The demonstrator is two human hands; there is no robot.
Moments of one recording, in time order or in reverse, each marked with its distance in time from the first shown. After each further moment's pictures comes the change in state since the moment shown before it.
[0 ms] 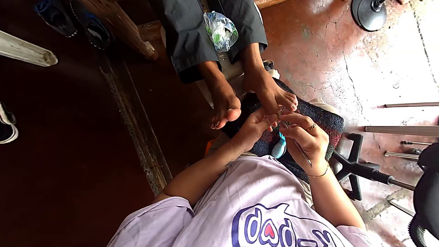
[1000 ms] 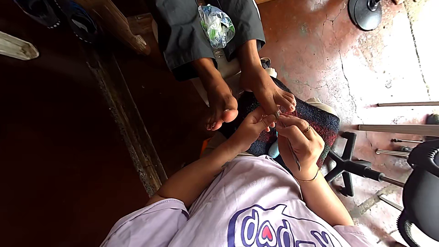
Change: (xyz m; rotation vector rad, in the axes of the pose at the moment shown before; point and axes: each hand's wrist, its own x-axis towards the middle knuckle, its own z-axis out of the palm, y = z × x) left_hand 0.001 0.002 0.001 0.034 -0.007 -0.011; right_hand 0.003 -0.018 0.014 -0.245 0.099 0.036
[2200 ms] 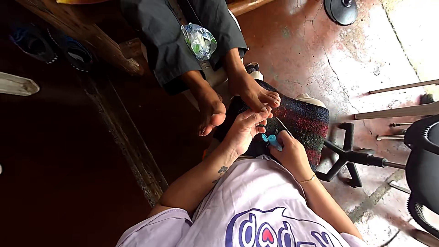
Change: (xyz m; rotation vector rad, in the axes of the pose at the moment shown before) left_hand 0.003 0.020 0.011 -0.241 0.118 -0.205; right_hand -0.065 0.018 -0.008 -0.119 -0.597 0.774
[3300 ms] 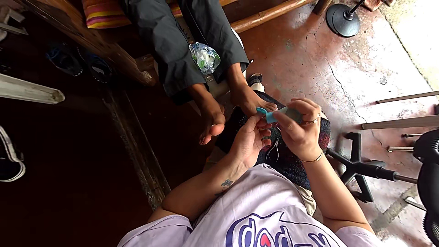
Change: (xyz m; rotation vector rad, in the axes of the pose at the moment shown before) left_hand -0.005 0.013 0.038 -0.125 0.267 -0.166; right_hand 0.073 -0.030 -0.053 0.043 0.747 -0.963
